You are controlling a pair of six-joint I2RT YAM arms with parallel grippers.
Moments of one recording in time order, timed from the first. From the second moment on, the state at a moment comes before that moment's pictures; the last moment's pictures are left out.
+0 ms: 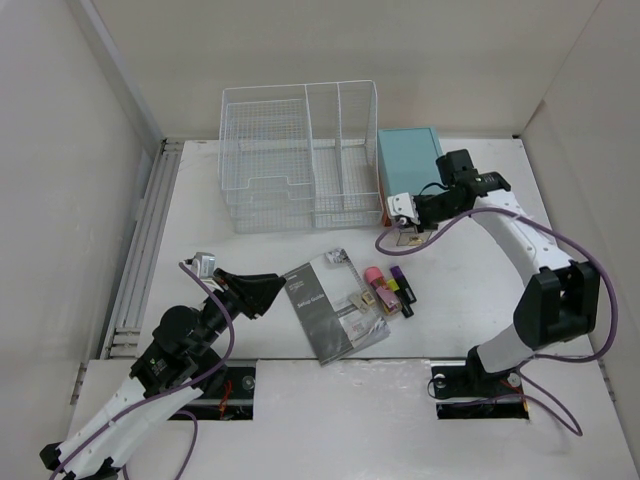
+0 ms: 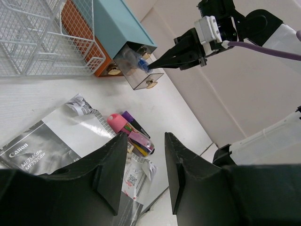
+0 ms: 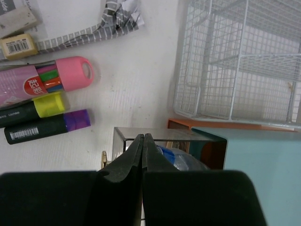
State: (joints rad) left arm -0.80 0.05 0.32 -0.18 -0.10 -0.73; right arm 0.23 1.54 1.34 -0.96 -0.75 -1.53
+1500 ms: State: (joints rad) left arm -0.80 0.04 0.30 -0.18 -0.08 -0.73; right arm 0.34 1.52 1.14 -0.48 -0.25 -1.13
